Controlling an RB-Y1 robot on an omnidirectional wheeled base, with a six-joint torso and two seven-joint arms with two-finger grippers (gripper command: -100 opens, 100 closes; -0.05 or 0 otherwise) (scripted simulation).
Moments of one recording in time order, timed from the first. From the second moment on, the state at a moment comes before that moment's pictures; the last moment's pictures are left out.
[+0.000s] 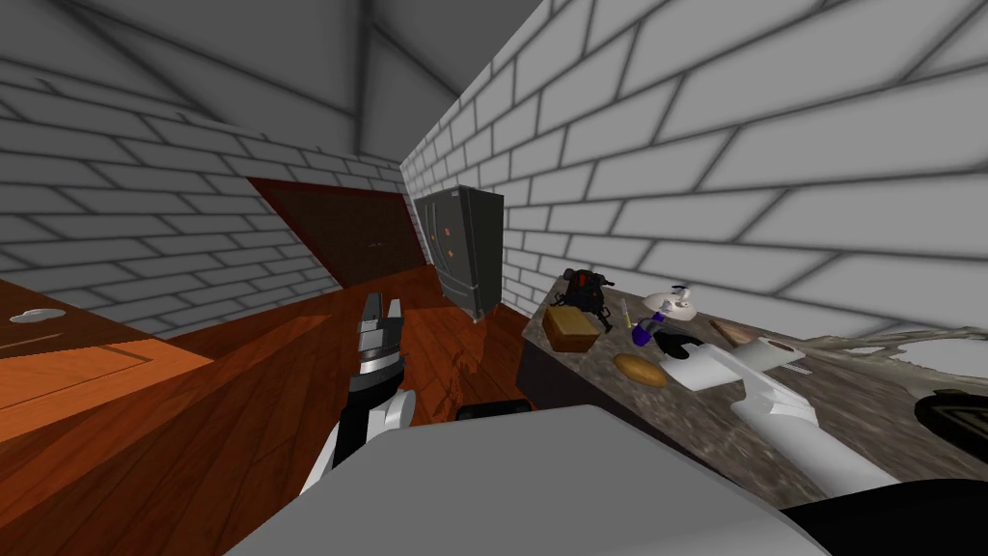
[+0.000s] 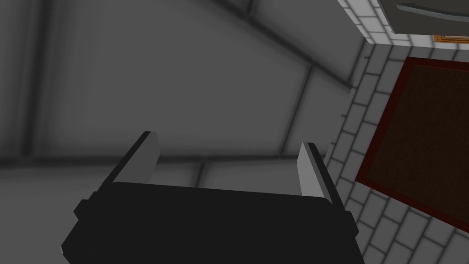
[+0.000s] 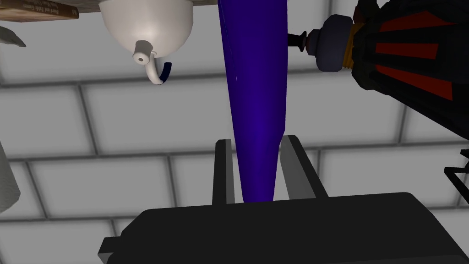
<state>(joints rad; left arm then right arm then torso) 0.50 -0.03 0.02 -2.22 -0.02 -0.58 -0.15 0.34 -0.89 -0.30 -1.50 0.25 0.49 0.28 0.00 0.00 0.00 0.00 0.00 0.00</state>
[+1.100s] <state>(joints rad) 0.50 -0.03 0.02 -2.22 -0.02 -0.58 -0.15 0.38 -1.02 -0.40 -1.60 0.14 0.70 0.18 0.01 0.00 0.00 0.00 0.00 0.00</state>
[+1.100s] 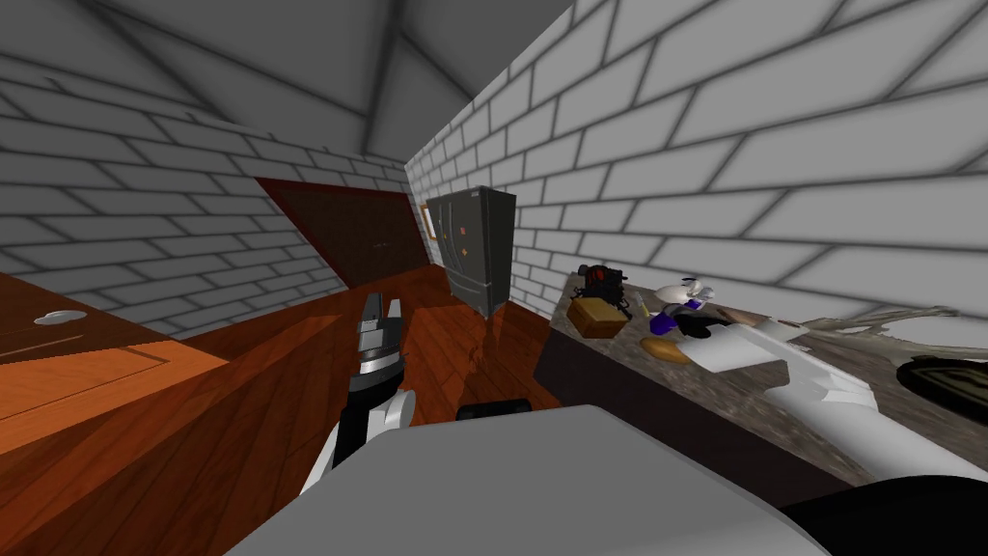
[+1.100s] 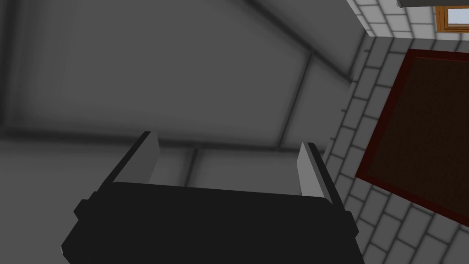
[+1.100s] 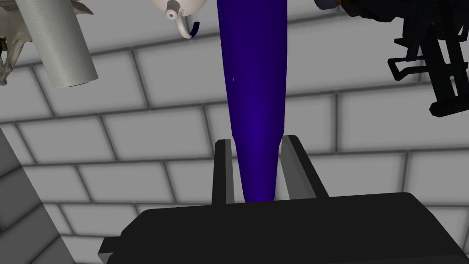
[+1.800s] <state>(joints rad) 0.50 -0.03 0.02 -2.22 -0.02 -0.58 -0.15 0.39 -1.11 -0.40 -1.76 0.05 0.80 0.24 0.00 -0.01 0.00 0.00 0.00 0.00</state>
